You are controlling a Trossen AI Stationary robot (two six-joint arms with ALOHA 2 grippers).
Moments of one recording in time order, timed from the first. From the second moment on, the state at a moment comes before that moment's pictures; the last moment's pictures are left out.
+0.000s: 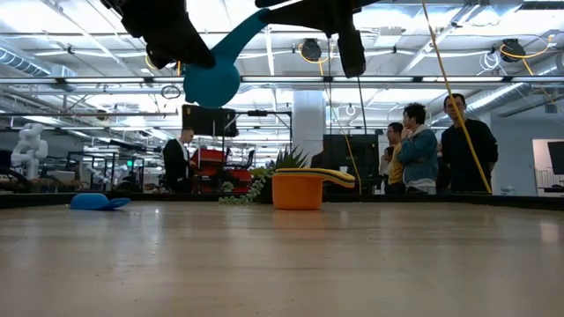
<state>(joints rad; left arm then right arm) -0.31 1.32 0.92 -0.34 -0.30 -0.38 0.37 1.67 0.95 0.56 0.68 -1.60</state>
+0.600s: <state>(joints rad) -0.31 1.32 0.92 -0.34 -0.32 -0.35 0.36 1.67 0.95 0.52 0.68 -1.54</state>
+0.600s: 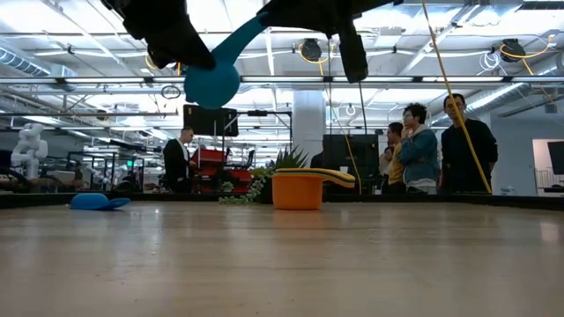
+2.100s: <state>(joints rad) -0.36 1.25 0.92 -0.32 -0.54 -0.33 0.41 1.60 0.68 0.65 1.13 -0.94</state>
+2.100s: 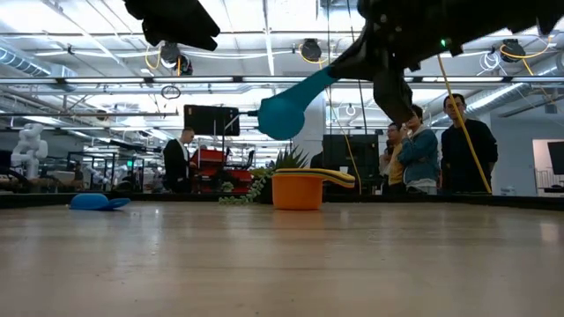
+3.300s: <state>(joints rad) -0.35 1.25 0.92 -0.29 -0.55 -0.32 0.33 1.75 0.55 1.19 1.18 -1.25</state>
